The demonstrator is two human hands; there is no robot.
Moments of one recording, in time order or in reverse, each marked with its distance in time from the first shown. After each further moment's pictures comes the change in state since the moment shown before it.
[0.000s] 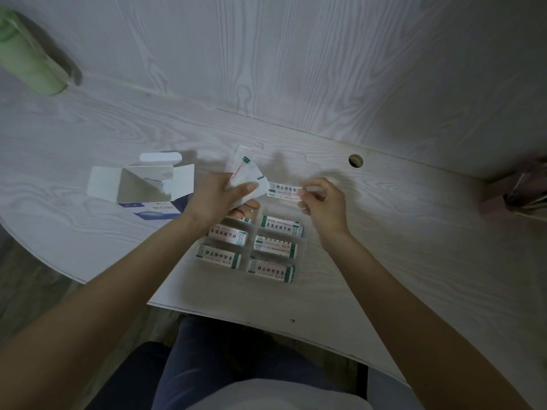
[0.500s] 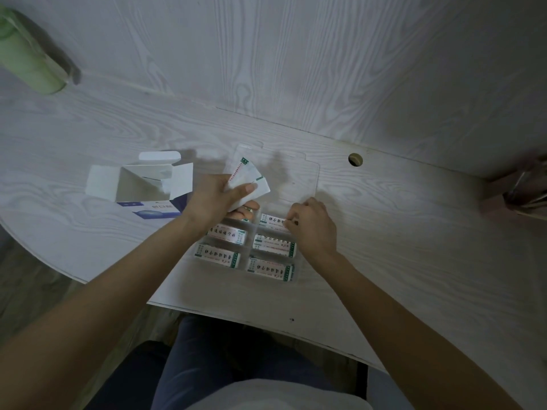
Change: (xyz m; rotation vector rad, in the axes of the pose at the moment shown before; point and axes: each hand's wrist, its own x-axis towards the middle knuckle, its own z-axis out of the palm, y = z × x) left_hand -0.003 -0.001 0.002 -0.044 0.005 -0.027; right_hand -0.011 0.030 0.008 -0.994 -0.107 -0.262
